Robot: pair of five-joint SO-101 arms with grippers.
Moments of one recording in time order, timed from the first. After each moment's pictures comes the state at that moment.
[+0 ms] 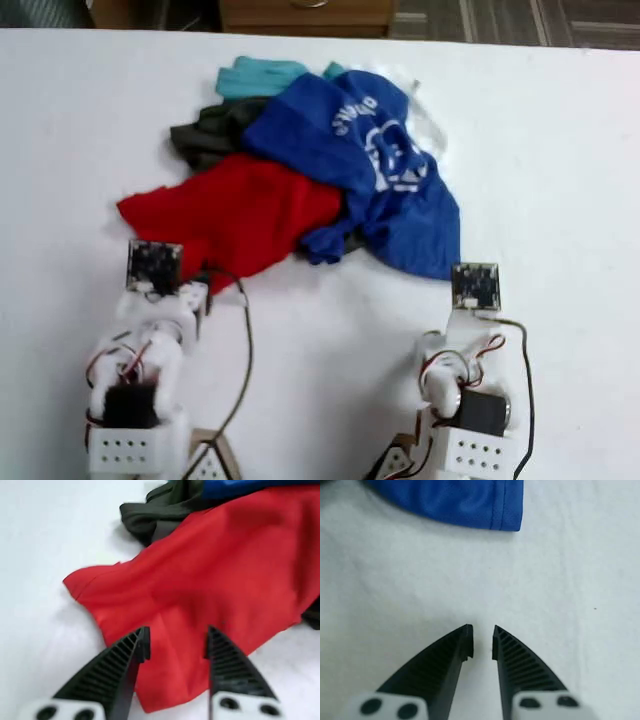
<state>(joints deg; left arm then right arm) -7.1 -103.1 96.0 47.5 -4.4 6.9 -102.2 96.5 72.7 9.6</state>
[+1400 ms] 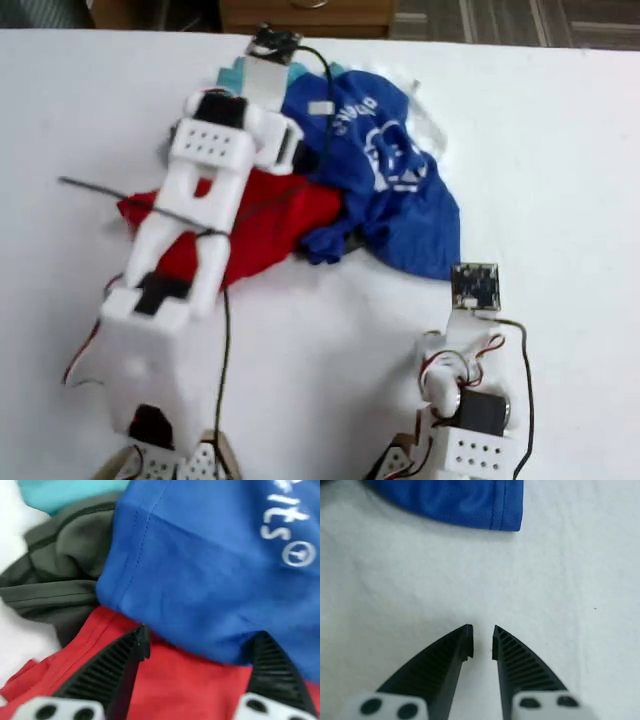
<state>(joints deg) 7.0 31.8 -34.2 76.2 -1.8 6.9 -102.2 96.5 72.7 9.6</state>
